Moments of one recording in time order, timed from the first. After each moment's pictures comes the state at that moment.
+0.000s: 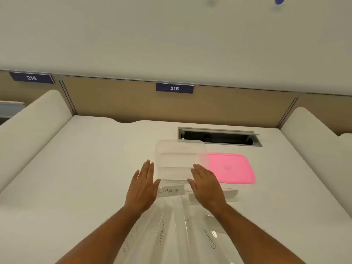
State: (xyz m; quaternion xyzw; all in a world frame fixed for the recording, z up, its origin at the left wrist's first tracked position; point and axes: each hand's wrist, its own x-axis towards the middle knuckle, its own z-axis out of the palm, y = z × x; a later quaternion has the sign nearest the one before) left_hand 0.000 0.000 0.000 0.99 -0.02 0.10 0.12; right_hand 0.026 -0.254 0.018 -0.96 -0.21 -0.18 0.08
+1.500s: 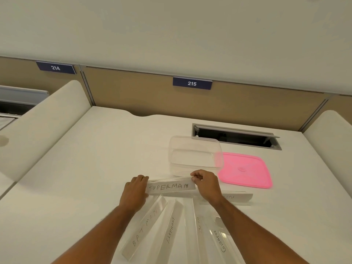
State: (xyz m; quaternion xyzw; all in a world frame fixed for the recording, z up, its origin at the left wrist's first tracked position) left_hand -0.014 0.065 -0.042 0.99 0.03 -0.01 0.12; right_hand 0.049 -0.212 0.014 -0.88 0.00 0.07 0.47
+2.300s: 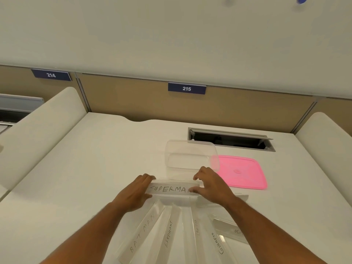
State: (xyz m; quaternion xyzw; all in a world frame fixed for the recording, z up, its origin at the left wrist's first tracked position) left_hand -0.005 0.072 -0.011 0.97 -0.16 0.01 0.18; right_hand 0.059 -0.254 0.029 -0.95 -0.26 0.02 0.19
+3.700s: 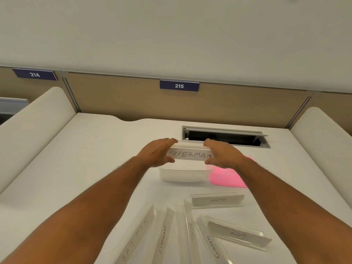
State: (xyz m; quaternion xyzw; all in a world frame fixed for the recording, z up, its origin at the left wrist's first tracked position) left_hand 0.122 -0.004 0.097 0.97 -0.20 0.04 0.14; right_hand 0.146 -0.290 0.119 -0.97 -0.23 0.05 0.06
